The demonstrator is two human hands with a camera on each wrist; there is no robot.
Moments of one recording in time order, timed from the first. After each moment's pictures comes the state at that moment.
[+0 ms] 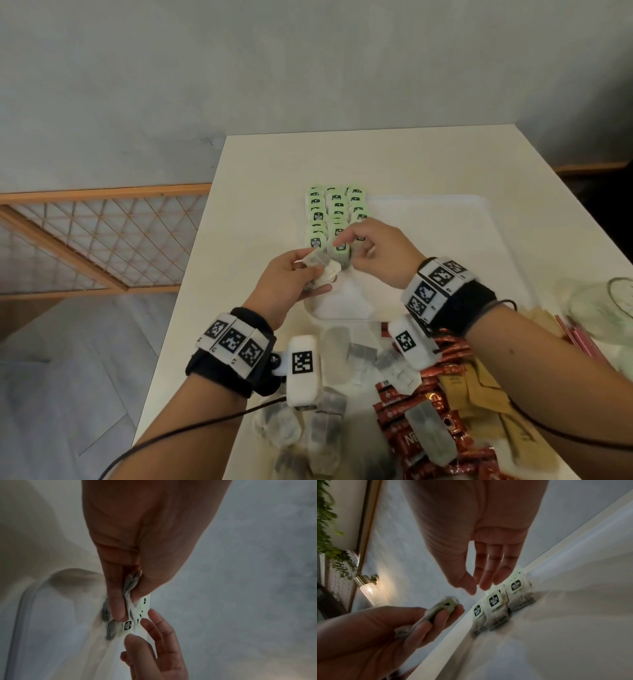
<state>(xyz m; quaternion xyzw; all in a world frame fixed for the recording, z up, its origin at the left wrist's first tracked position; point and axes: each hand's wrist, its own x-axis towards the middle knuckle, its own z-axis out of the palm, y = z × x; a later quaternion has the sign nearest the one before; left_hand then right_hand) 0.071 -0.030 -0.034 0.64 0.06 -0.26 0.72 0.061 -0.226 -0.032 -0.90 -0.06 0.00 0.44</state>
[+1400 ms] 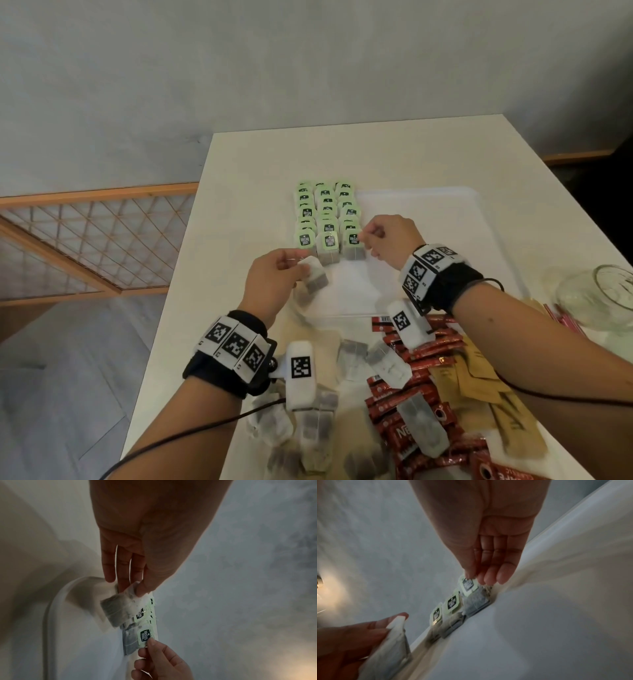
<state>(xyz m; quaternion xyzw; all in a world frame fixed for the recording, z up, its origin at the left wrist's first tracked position) 0.076 -0.029 -0.053 0.78 0.03 -0.15 0.61 0.079 -0.258 -0.058 -0.90 0.13 0.00 0.41</state>
